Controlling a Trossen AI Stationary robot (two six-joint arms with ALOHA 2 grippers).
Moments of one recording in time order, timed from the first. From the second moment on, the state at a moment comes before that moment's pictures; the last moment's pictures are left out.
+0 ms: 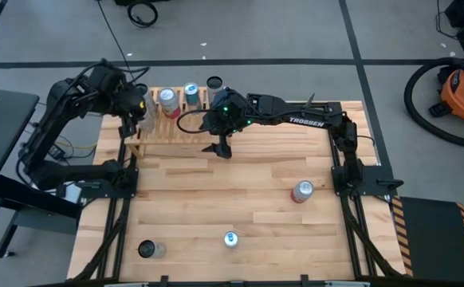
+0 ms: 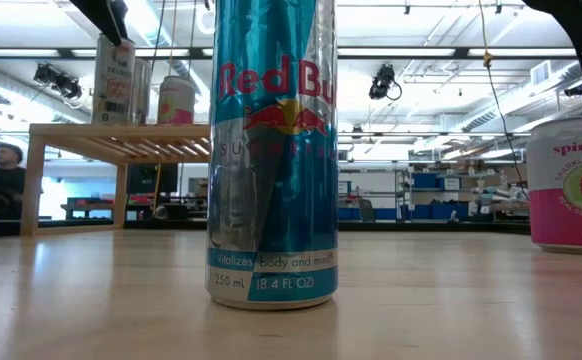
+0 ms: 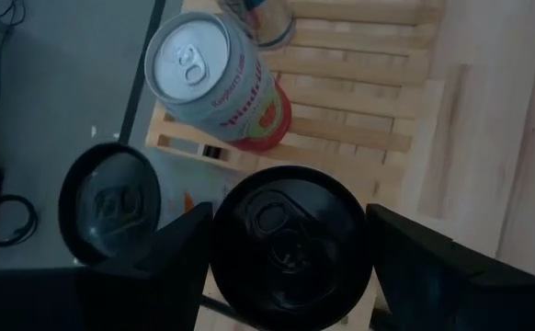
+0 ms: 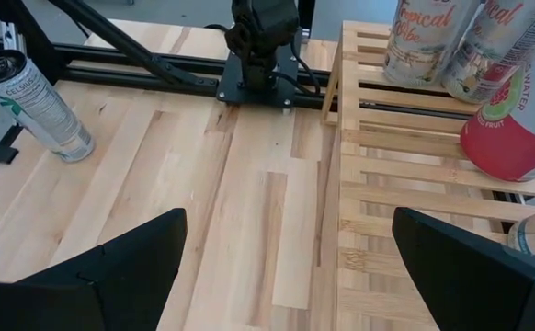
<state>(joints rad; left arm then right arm) 0.82 1.08 1.56 -1.45 -0.02 0.64 -0.18 2.01 2.10 -0.73 -0.26 -0.21</state>
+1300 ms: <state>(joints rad) 0.82 1.08 1.57 -1.49 0.11 0.73 -0.18 2.01 2.10 -0.73 -0.26 -0.13</state>
